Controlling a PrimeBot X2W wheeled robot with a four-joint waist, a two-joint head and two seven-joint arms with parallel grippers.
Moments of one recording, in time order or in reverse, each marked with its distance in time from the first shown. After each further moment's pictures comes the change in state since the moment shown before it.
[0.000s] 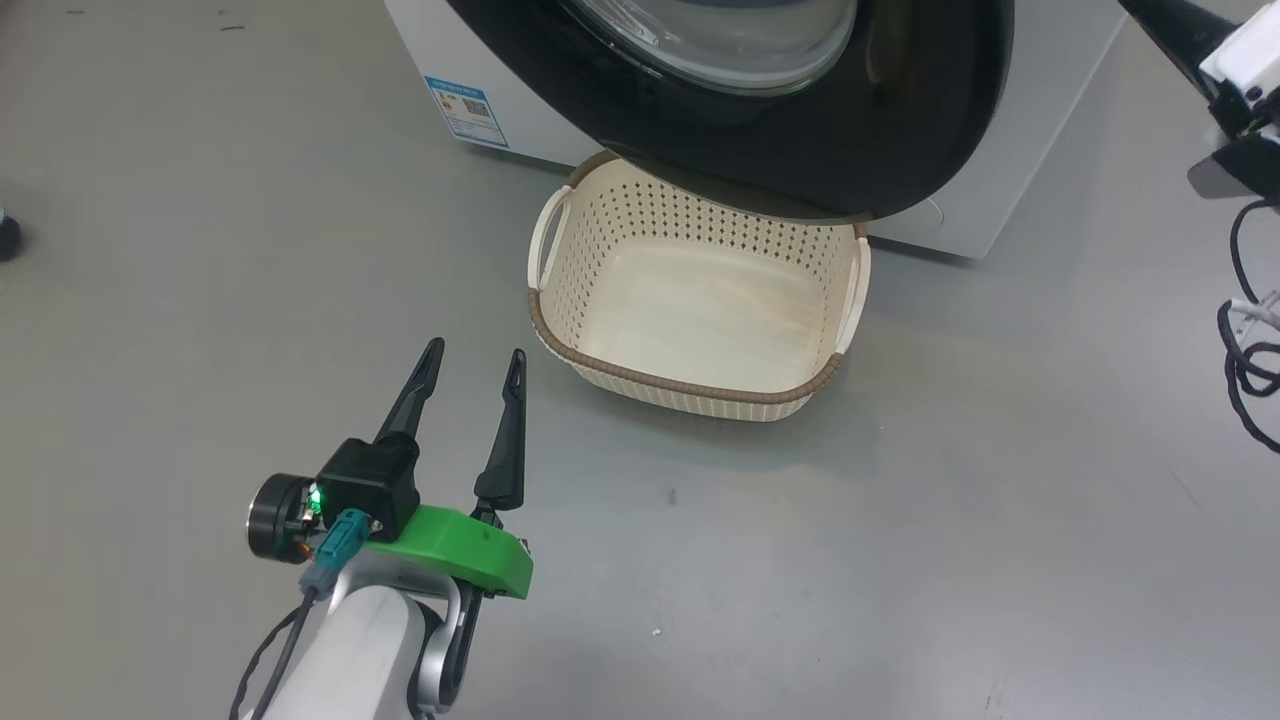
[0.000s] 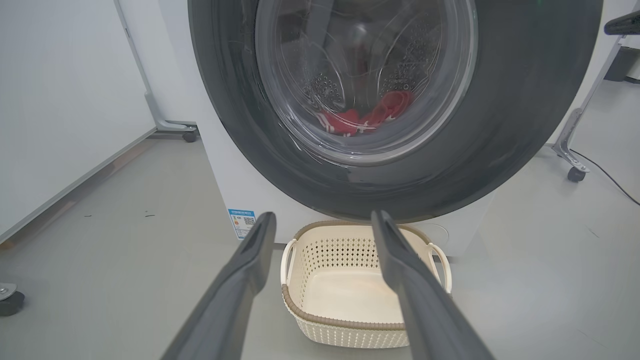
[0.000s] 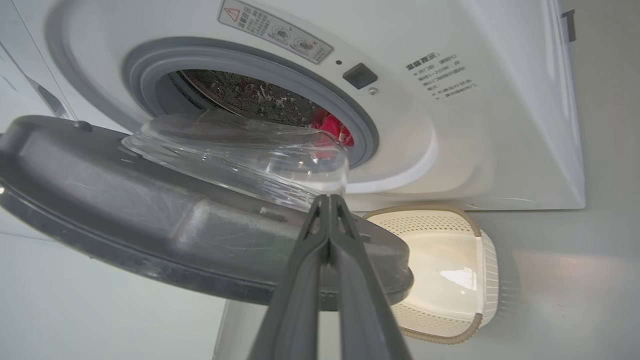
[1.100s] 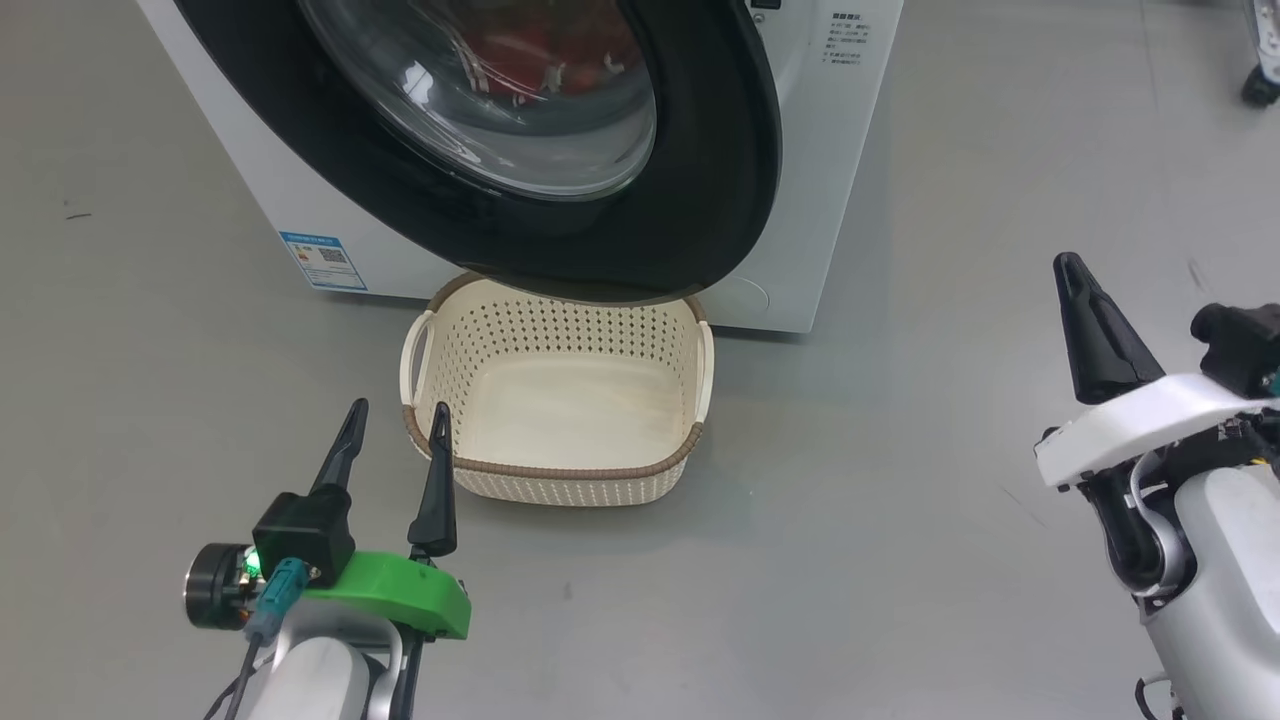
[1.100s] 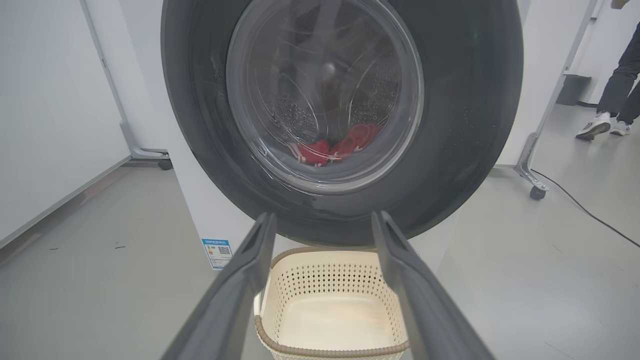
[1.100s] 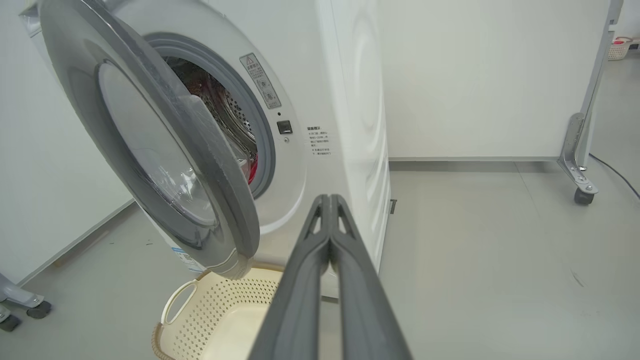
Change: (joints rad) left arm 0.106 0.002 0.139 0.021 0.054 -0.018 0.000; right arm 0.631 -0.049 0.271 -0.368 -0.455 0.030 -0.769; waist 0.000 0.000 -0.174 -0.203
